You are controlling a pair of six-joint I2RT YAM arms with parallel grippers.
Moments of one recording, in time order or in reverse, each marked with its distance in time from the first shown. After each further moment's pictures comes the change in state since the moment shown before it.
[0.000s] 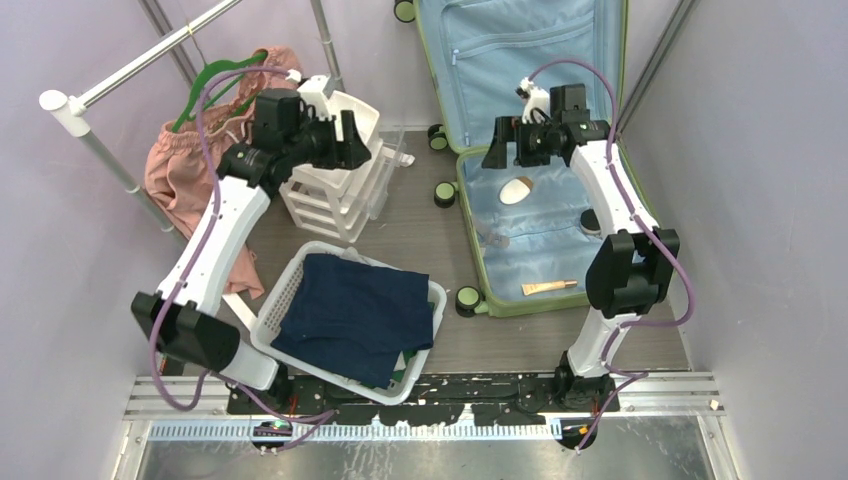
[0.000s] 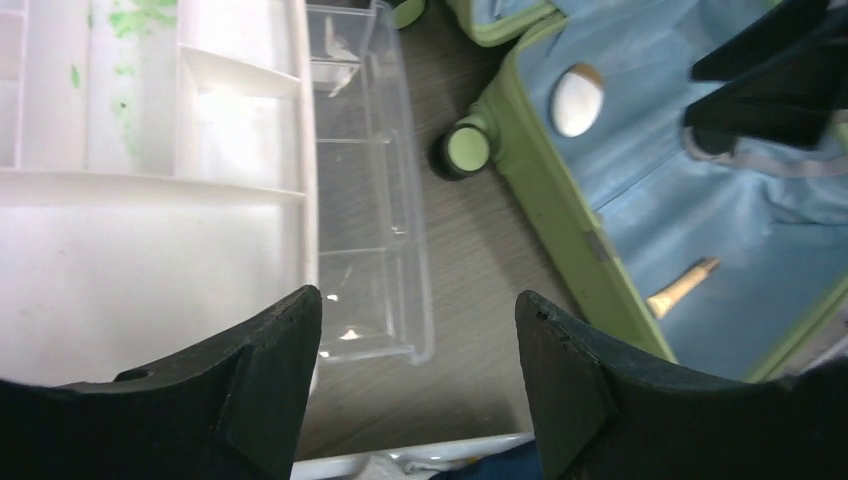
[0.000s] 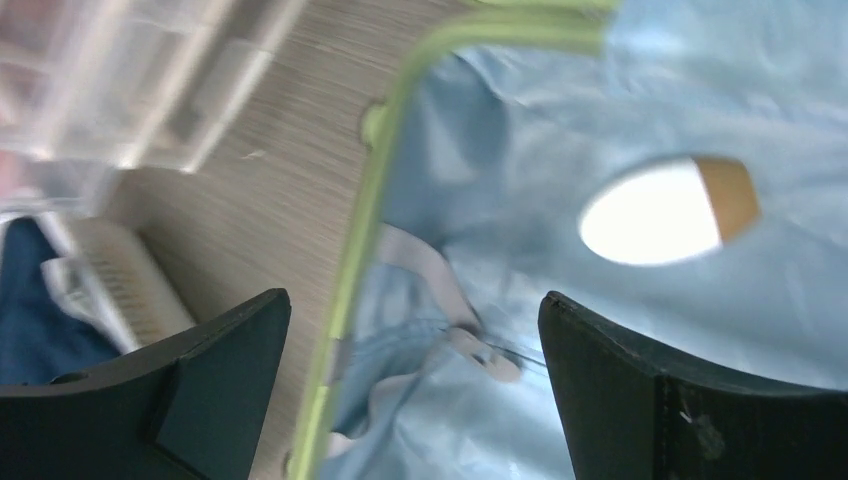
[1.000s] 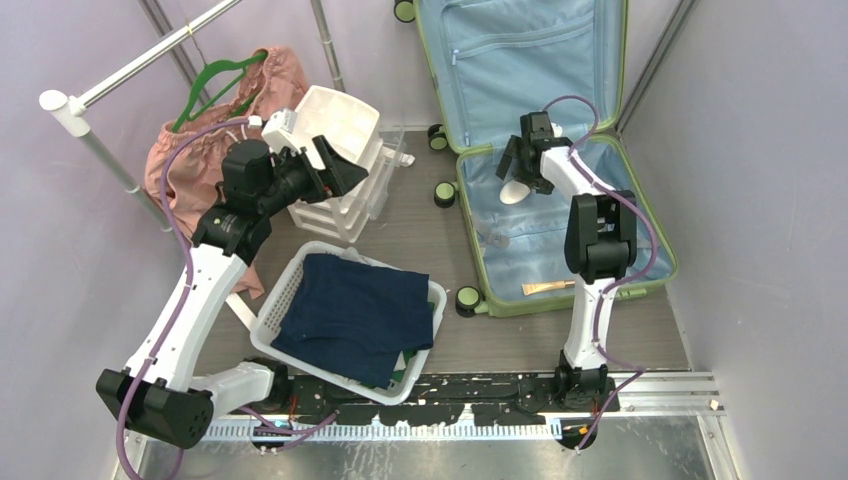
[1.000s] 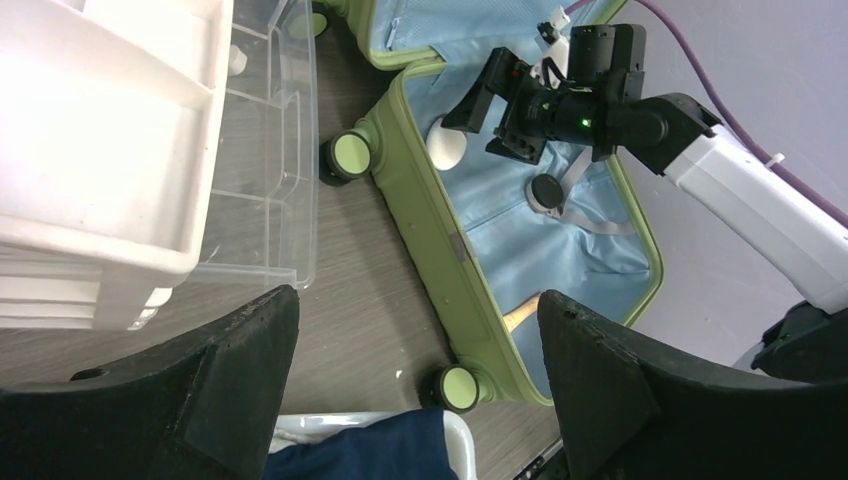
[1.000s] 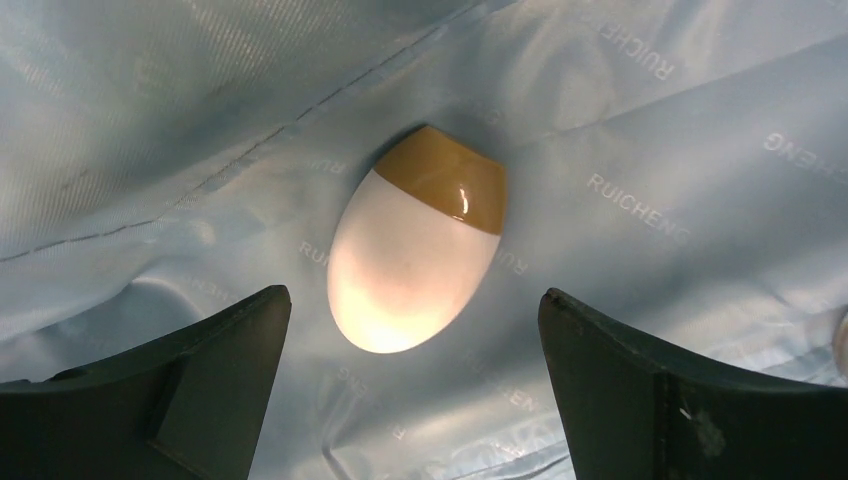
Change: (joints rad) left arm 0.019 -0.413 -0.477 0.316 0.086 -0.375; right arm 0.010 0.286 -0.069 0.143 0.734 0.447
